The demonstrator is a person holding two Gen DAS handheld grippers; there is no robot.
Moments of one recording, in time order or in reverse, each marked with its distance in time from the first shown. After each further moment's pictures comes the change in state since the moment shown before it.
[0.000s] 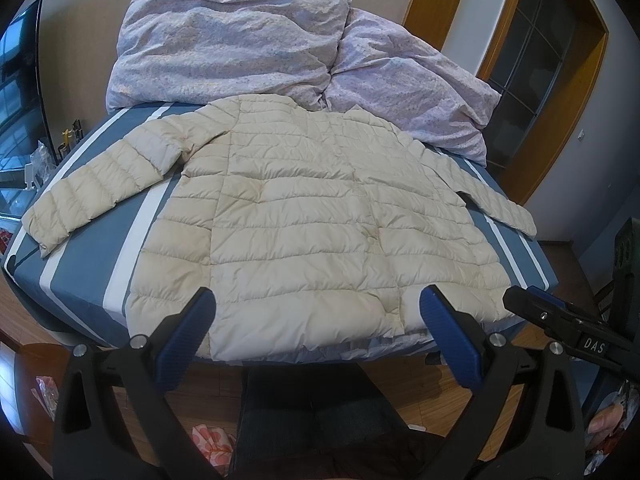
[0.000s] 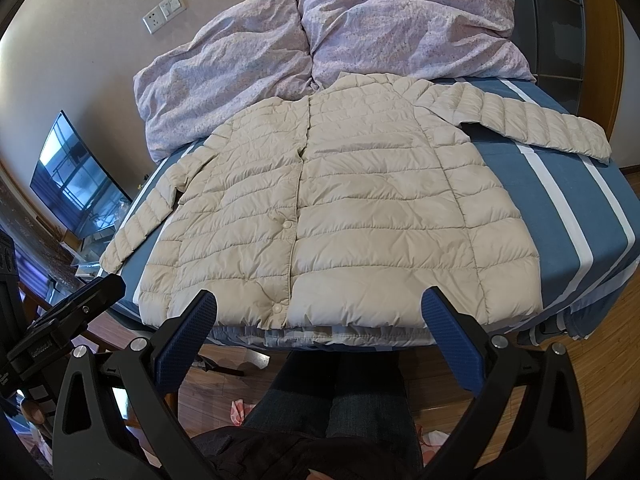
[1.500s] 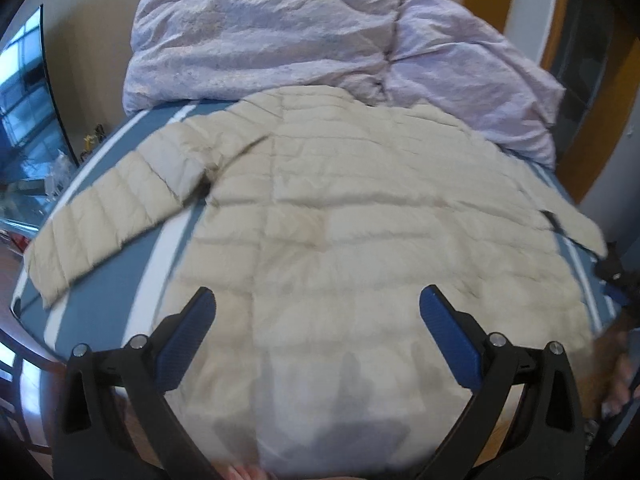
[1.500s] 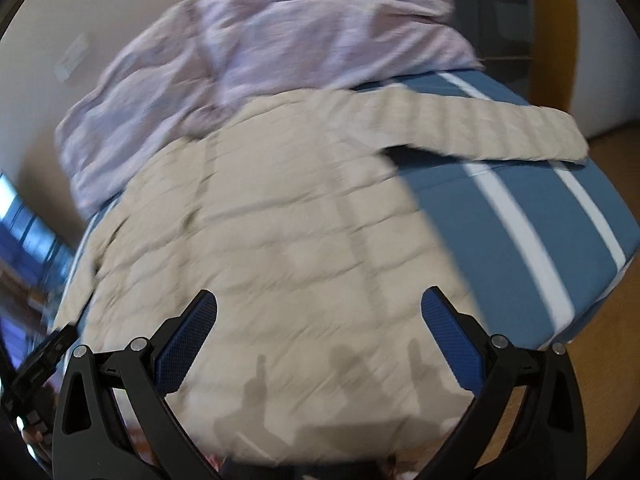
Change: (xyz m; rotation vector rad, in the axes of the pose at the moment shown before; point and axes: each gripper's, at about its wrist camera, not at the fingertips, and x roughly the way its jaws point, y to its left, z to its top) left arm 0.107 0.043 0.064 0.003 0.031 0.203; right arm 0.071 -0.117 0.086 0.203 -0.042 -0.204
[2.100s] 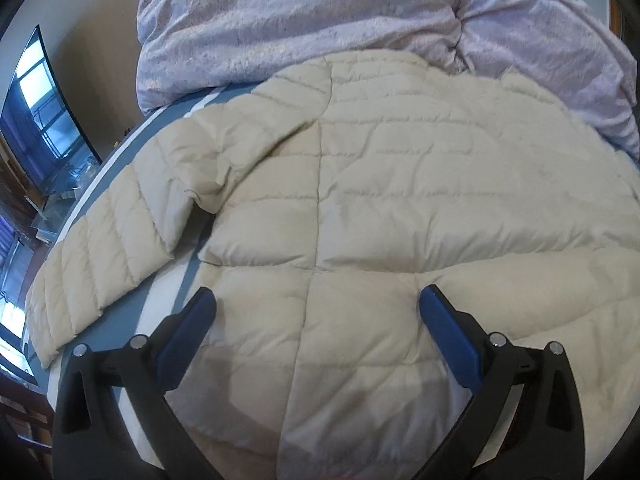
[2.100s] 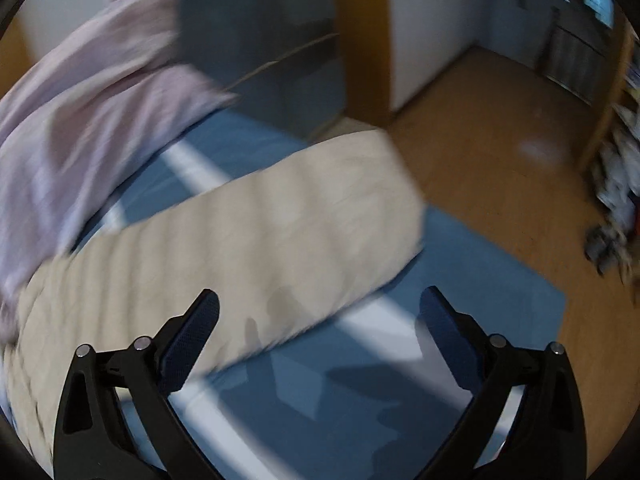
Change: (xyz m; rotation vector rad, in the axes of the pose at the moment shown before) left arm 0.123 0.009 0.036 0.029 0.079 0.229; right arm 0.072 -0.235 0.131 0.473 -0.068 -0.475
